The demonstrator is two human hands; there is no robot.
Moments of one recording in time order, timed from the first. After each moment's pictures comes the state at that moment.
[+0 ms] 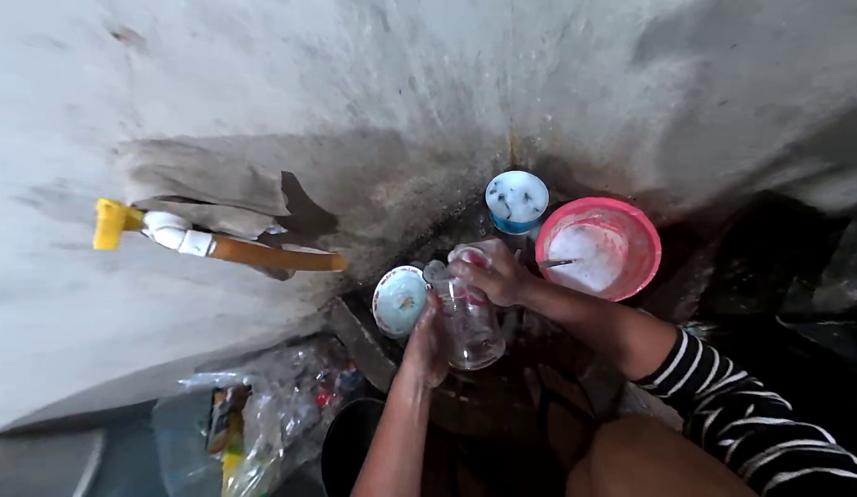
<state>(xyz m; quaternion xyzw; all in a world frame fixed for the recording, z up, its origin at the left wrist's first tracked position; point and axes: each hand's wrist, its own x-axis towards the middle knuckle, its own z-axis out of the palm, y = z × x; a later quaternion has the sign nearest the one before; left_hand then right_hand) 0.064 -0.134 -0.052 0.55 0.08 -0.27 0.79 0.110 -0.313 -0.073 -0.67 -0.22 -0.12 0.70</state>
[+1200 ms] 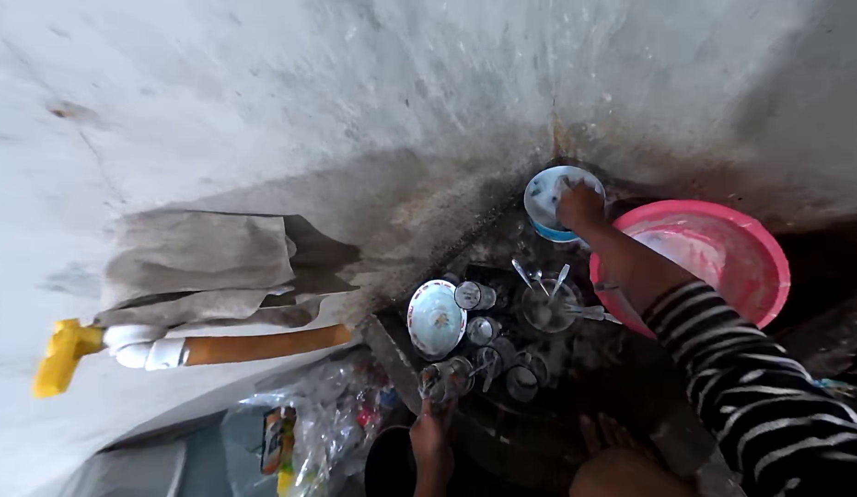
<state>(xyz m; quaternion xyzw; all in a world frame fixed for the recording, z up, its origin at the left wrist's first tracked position) 0.041 -0.041 -0.185 0.70 0.45 -0.04 0.55 0.292 -0.454 -0.259 -0.94 0.22 0.08 0.26</state>
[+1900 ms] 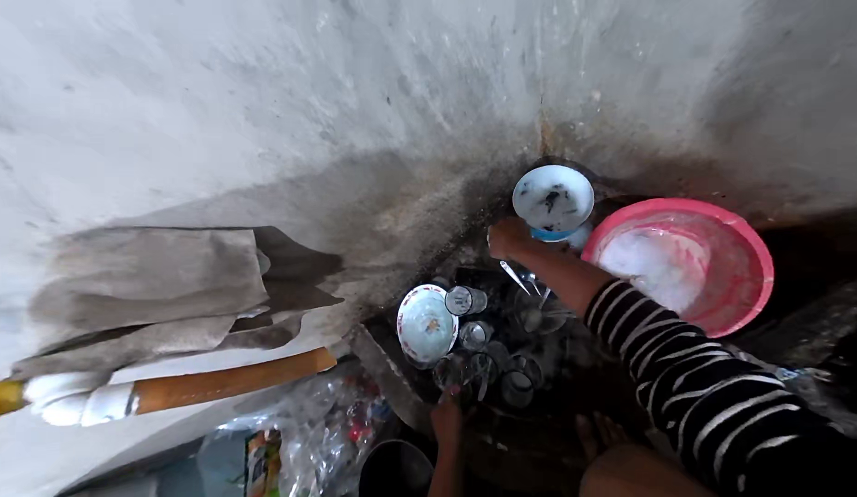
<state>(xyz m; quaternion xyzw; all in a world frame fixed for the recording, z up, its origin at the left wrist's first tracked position) 0.058 -0.063 -0.229 0.77 0.40 -0.18 0.46 0.309 -0.341 -0.240 -0.95 0.02 0.25 0.20</state>
